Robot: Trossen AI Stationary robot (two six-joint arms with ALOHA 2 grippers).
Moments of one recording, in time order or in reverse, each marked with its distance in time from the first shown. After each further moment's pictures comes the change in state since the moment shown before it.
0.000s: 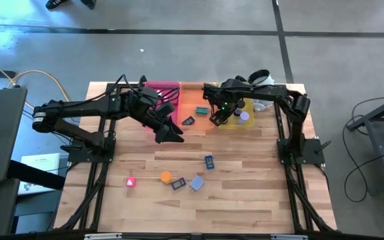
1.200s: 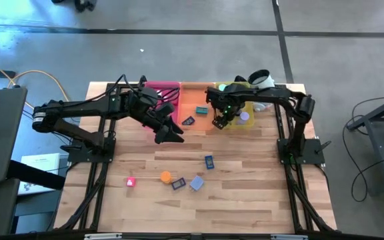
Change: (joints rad) left arm 0.001 0.000 0.000 0.001 -0.004 0.043; right arm 0.005 -0.065 -0.130 0.122 -0.025 -0.052
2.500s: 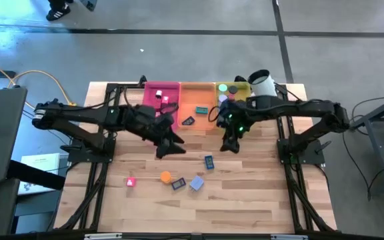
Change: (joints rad) left arm -0.215 0.000 0.000 0.039 -0.271 -0.092; right arm 0.357 -0.392 0.002 0.075 -0.412 0.098
